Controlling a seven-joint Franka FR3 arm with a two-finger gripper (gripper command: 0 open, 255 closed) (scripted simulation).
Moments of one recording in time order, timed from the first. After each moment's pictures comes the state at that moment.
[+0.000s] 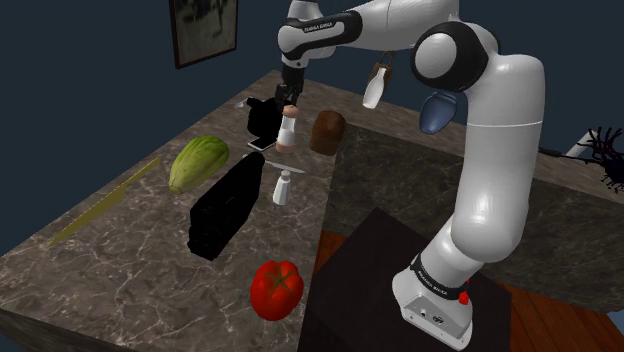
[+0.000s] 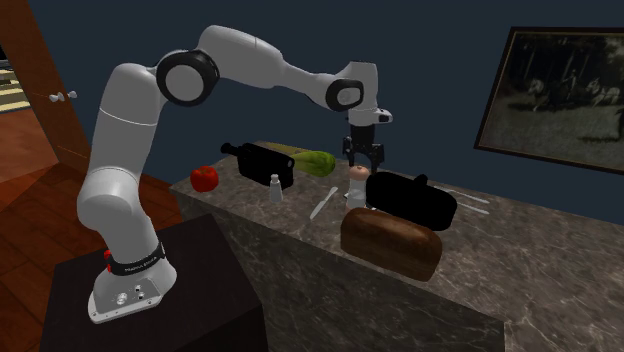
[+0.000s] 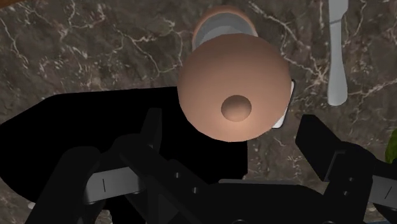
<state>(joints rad) -0.11 0.47 -0.09 -1.49 -0.02 2.03 -0.36</state>
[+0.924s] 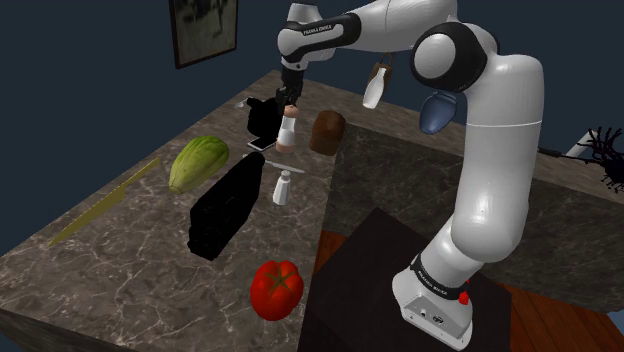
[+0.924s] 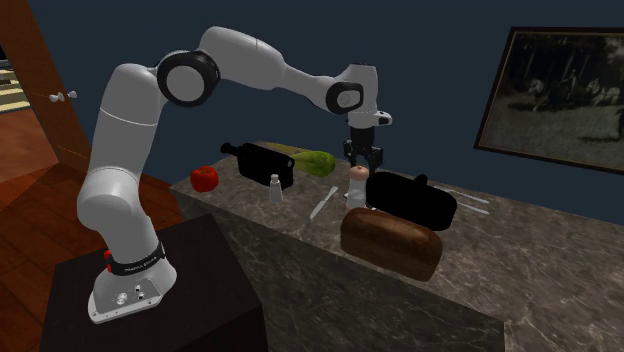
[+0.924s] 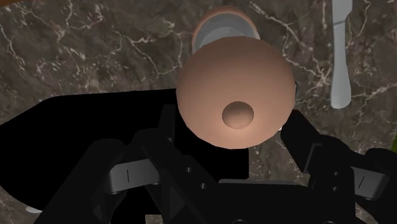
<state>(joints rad) -0.11 0.48 -0.09 -1.50 -0.02 2.05 -0.36</state>
